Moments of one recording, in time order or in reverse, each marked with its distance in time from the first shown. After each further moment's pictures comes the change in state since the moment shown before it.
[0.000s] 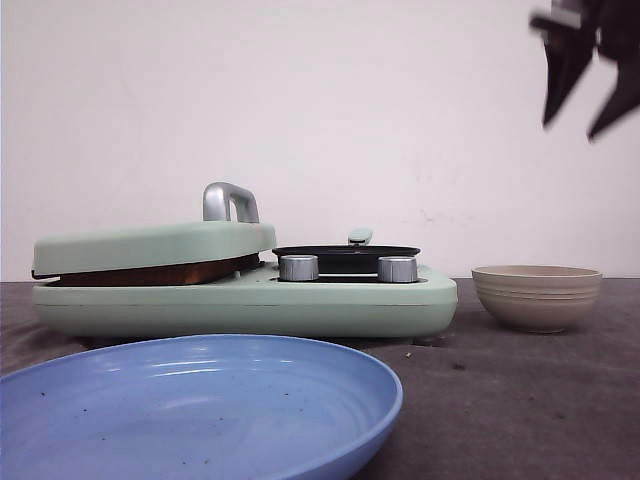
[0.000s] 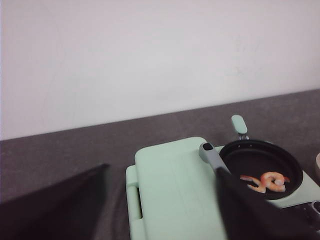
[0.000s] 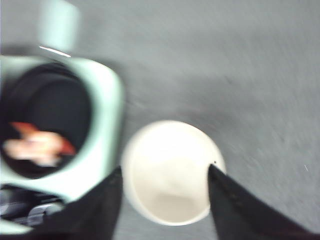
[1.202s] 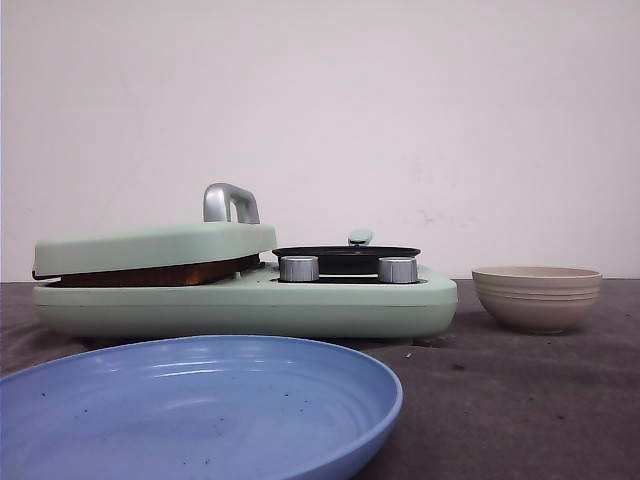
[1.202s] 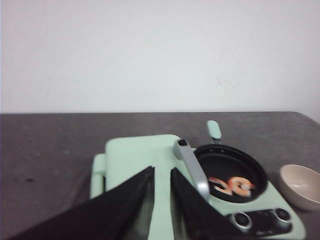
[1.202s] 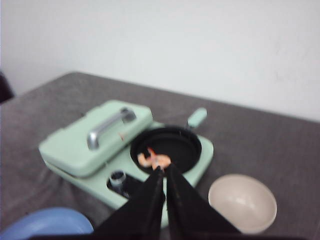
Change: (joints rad) left arm 0.000 -0.153 -0.221 0.122 0.071 -0.188; right arm 0.267 -1.038 -0.637 0.251 0.038 -0.061
